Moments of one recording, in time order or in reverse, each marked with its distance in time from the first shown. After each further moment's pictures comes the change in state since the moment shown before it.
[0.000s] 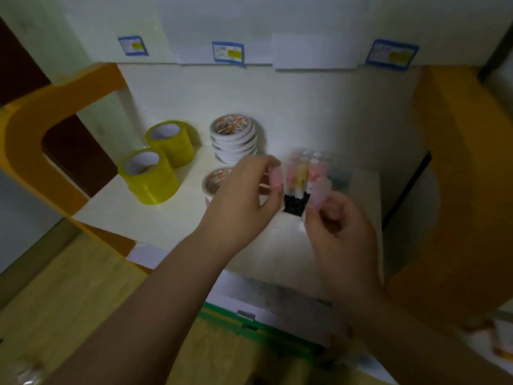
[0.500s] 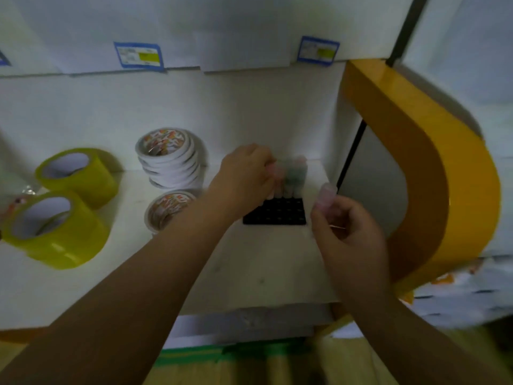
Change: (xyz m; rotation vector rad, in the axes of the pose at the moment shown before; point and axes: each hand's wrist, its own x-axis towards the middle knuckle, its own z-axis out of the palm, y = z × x) left_hand 0.097 -0.057 0.083 0.113 -0.241 0.376; right_hand -0.006 0.006 0.001 -0.177 0.378 -0.030
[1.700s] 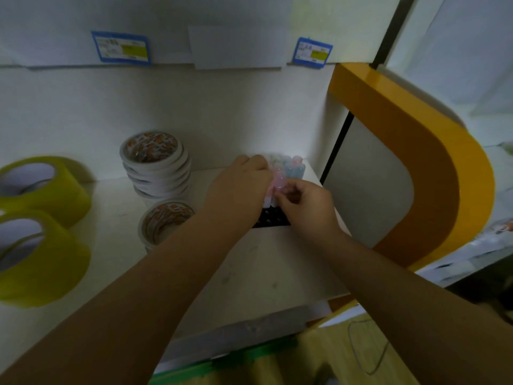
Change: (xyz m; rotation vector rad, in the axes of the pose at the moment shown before) left_hand -0.011 -0.016 -0.002 0.114 -0.085 0.142; right_hand 0.073 0.050 0.067 -0.363 -0.108 -0.065
